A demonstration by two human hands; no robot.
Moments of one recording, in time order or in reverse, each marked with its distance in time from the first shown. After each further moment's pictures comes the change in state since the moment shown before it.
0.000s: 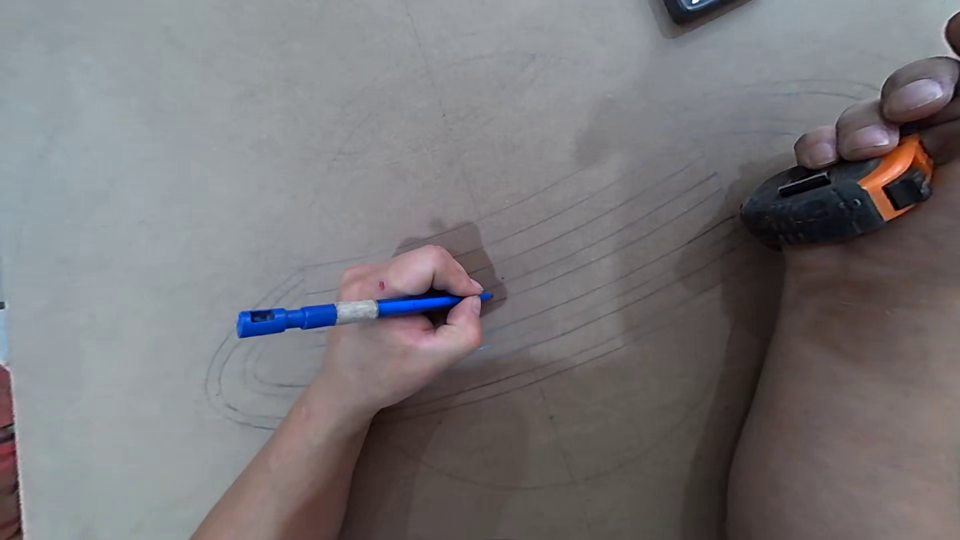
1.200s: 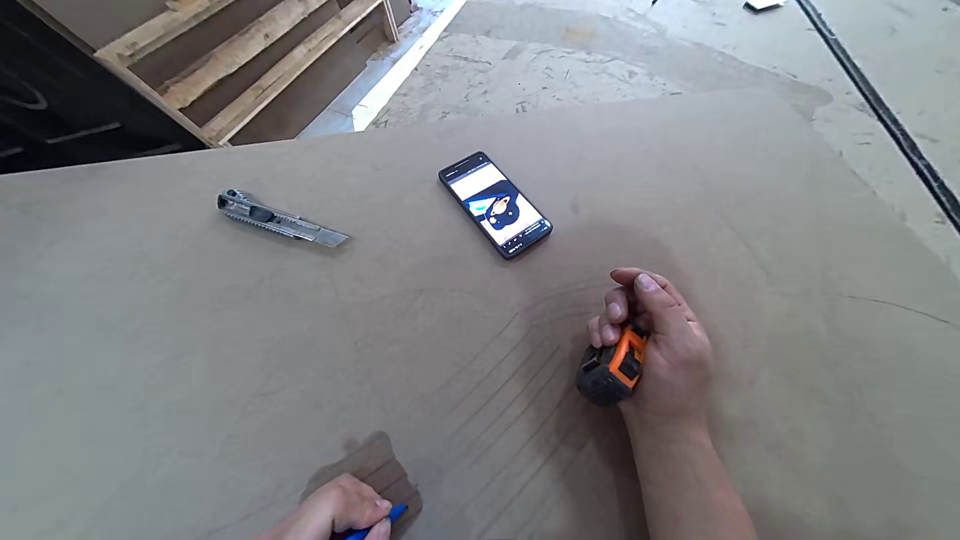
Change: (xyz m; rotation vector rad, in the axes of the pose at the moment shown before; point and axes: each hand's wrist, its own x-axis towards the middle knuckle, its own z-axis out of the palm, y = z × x) left_hand 0.001 -0.012 -0.003 -0.066 -0.062 0.080; right_hand -0.011 -0.004 0.011 0.040 0.143 0.018
